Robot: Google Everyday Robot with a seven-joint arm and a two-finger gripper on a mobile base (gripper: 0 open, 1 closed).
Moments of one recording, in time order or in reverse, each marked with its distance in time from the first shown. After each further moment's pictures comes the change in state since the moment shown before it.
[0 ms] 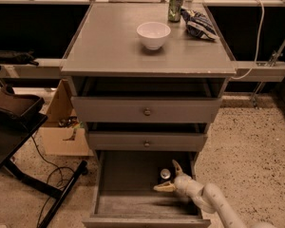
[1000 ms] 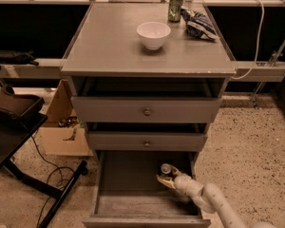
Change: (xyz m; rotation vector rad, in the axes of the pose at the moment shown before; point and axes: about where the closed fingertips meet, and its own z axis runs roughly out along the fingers) arm 0.000 0.000 0.000 0.000 0.000 0.000
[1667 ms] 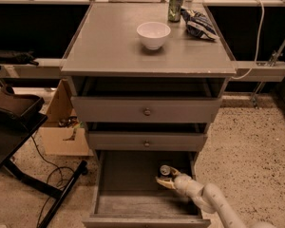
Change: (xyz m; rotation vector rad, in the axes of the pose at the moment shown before) arm 0.000 0.000 0.000 0.000 0.000 0.000
